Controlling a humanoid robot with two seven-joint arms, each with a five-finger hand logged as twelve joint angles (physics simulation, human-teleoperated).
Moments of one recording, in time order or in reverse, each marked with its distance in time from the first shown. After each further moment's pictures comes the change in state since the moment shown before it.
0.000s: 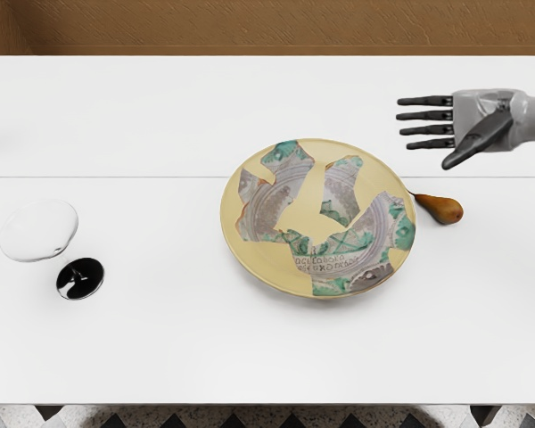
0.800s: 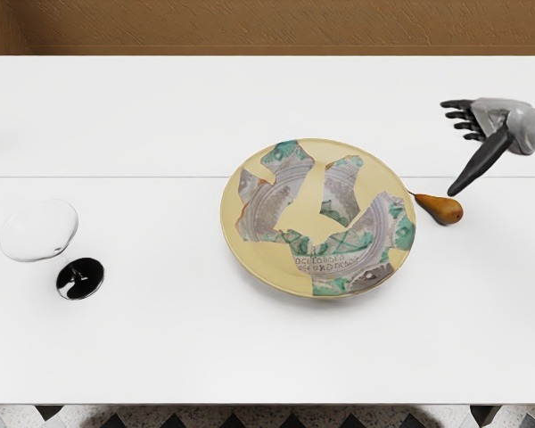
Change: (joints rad) left arm 0.000 0.000 0.000 0.000 0.000 0.000 0.000; right arm -0.070 -0.041 0.051 0.321 -0.737 -0.582 0.070
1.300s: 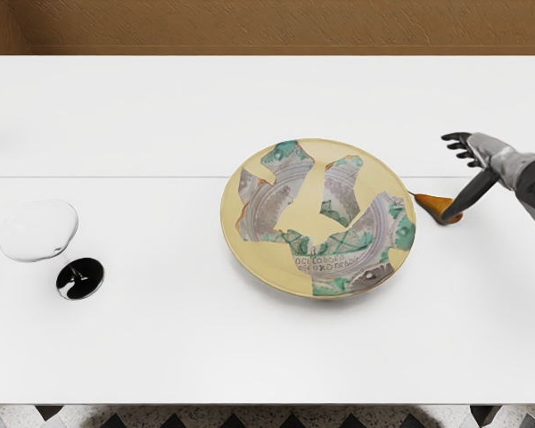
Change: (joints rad) left arm 0.000 0.000 0.000 0.000 0.000 0.000 0.000; right arm -0.166 0.070 -0.010 0.071 -0.242 -0.296 0.000
